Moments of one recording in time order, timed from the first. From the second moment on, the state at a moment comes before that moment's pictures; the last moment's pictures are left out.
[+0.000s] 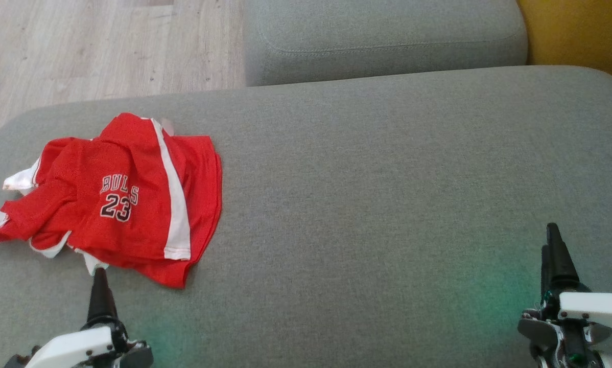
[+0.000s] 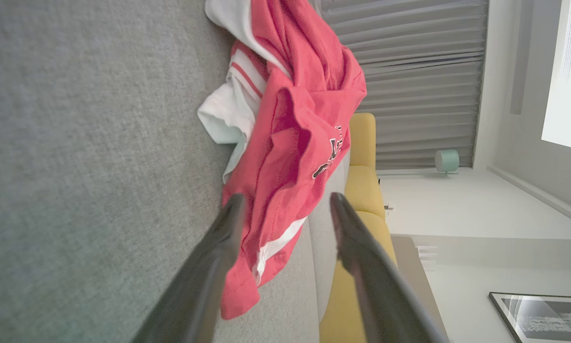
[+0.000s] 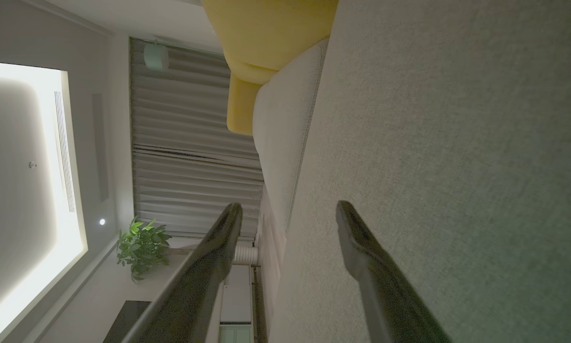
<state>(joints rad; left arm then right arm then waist) 0.00 0.04 0.07 0.30 -1.52 -0.13 0.04 -0.01 -0.04 -0.11 0.29 1.41 0.13 0.04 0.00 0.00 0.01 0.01</state>
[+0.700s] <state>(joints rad) -0.02 0.04 0.07 0.19 -1.21 -0.12 -0.02 -0.02 -0.04 -0.05 0.19 0.97 0.13 -0.02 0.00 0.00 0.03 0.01</state>
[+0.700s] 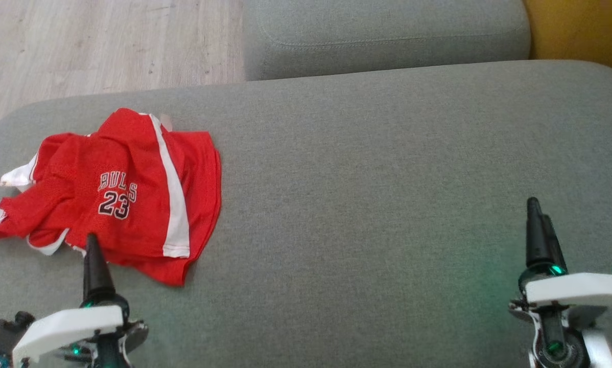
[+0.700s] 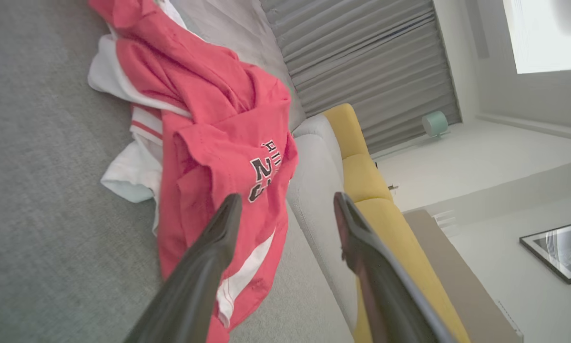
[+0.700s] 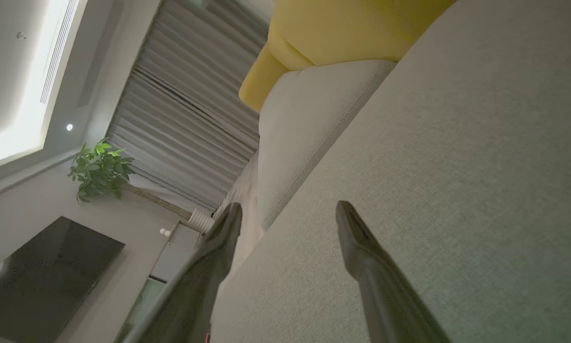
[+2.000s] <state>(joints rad) -0.04 0.09 -0.22 0.15 -0.49 0.03 -0.13 -0.03 -0.04 0.02 0.13 0.26 0.13 -0.13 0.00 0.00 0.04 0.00</state>
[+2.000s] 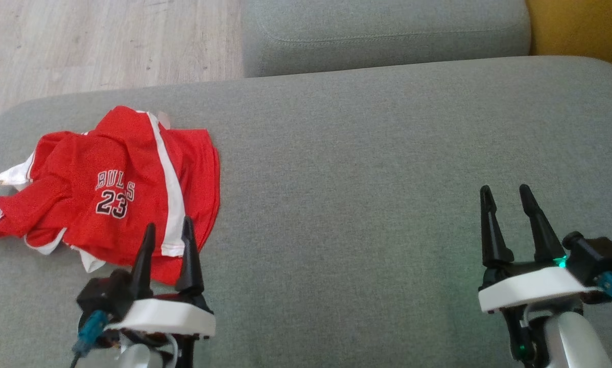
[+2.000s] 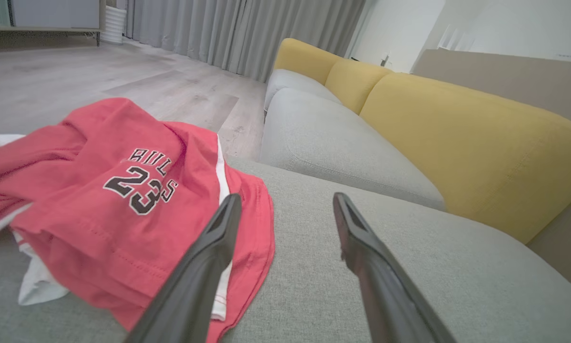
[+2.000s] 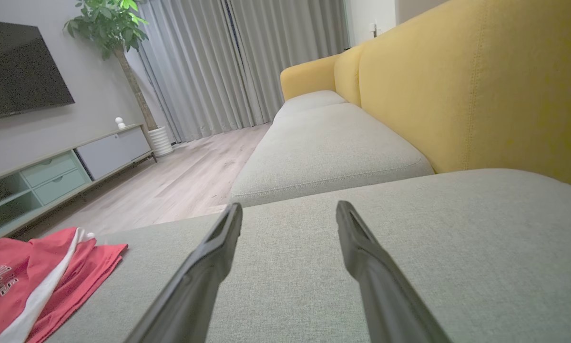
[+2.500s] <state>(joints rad) -0.06 0.15 -0.35 0.15 -0.32 0.11 -0.17 -0.03 -0.04 0.04 0.10 0.03 0.13 -0.17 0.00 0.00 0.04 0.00</state>
